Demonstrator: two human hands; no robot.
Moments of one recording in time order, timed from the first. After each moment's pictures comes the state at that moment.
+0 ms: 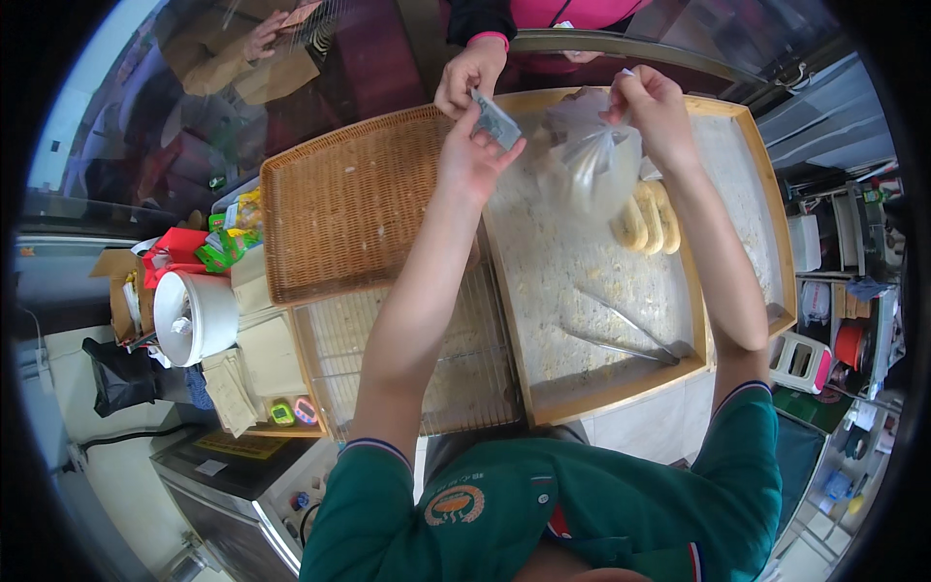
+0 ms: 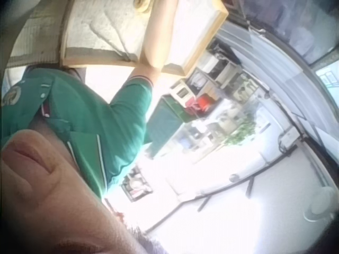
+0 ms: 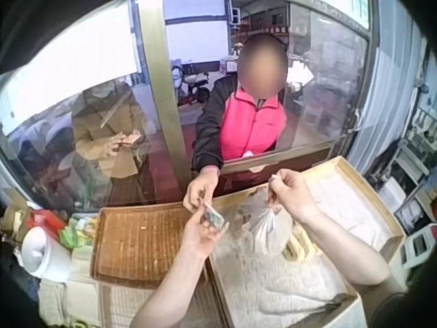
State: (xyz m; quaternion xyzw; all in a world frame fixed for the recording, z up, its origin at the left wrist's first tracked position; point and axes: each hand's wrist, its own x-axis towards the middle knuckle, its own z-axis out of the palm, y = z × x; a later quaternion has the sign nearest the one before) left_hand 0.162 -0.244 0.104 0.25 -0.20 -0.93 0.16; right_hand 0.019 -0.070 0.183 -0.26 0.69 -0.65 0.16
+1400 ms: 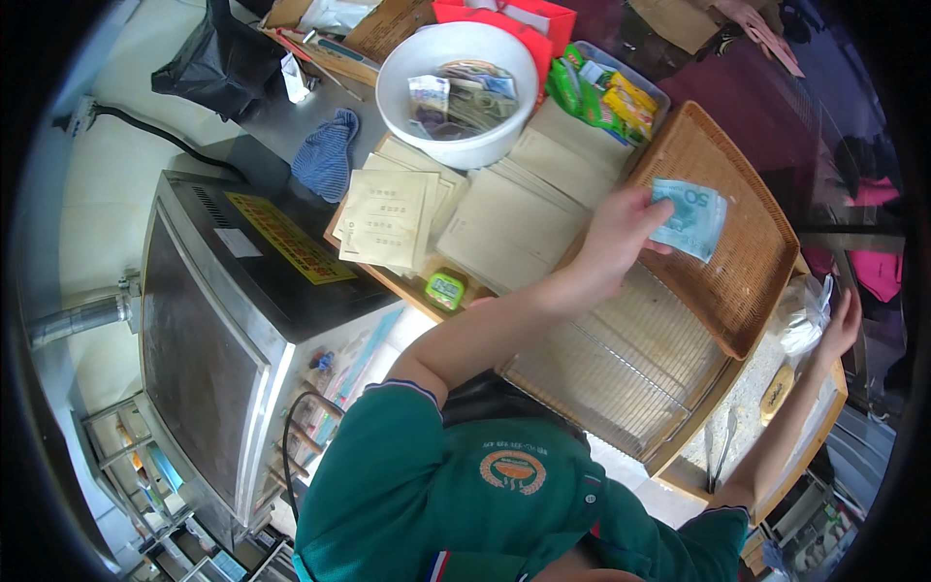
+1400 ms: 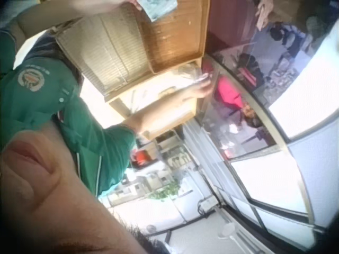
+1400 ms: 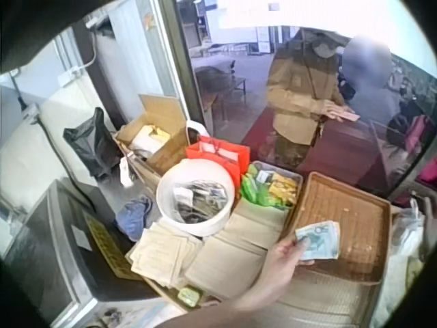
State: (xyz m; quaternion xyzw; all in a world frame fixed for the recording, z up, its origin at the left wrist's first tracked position) left_hand 0.571 -0.423 0.097 0.23 -0.31 -0.85 0.36; right_hand 0.107 -0.232 0.117 -0.39 0.78 -0.47 -0.10
